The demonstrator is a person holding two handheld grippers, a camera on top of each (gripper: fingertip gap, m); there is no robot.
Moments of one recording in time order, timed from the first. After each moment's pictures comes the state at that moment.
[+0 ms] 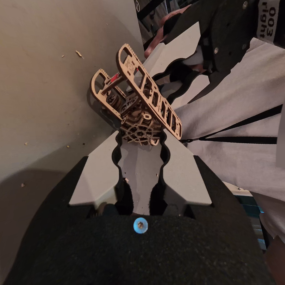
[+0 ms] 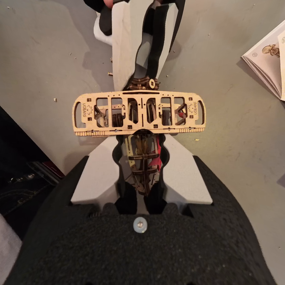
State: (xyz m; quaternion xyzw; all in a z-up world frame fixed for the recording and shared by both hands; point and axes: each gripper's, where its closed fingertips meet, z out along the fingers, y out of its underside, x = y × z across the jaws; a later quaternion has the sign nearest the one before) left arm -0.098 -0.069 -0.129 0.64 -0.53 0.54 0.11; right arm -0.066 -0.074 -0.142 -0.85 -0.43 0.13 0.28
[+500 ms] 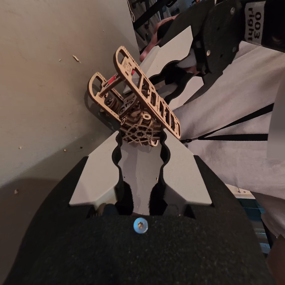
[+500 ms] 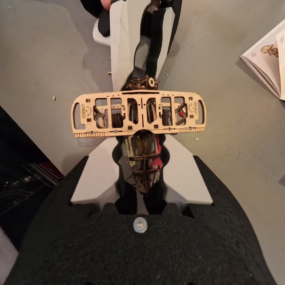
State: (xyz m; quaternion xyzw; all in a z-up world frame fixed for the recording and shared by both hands) left arm -0.094 -0.072 -0.128 0.64 -0.52 0.56 0.10; right arm -0.064 -0.075 -0.144 -0.84 -0.43 0.14 0.29
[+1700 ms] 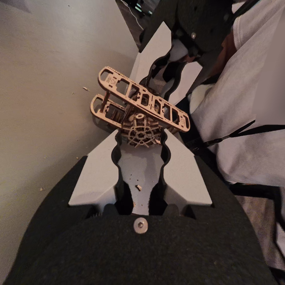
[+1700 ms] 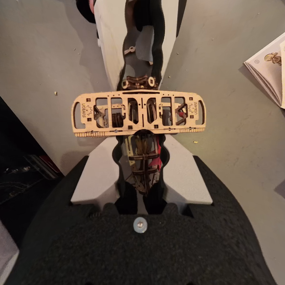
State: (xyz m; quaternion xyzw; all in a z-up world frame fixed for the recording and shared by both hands) left arm -0.094 -0.066 -0.125 0.60 -0.59 0.54 -0.08; right arm -0.064 -0.074 -0.143 -0.83 -0.46 0.14 0.28
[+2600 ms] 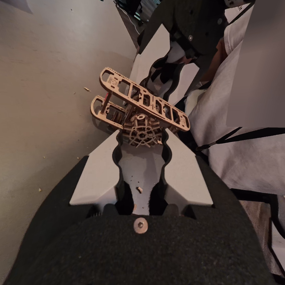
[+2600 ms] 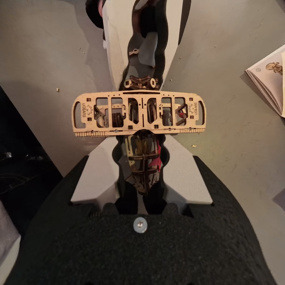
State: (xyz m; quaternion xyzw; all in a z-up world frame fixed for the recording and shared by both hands) left arm -0.092 -0.064 -0.126 0.60 -0.57 0.56 -0.07; right arm -0.064 -0.072 -0.144 -0.81 -0.48 0.16 0.29
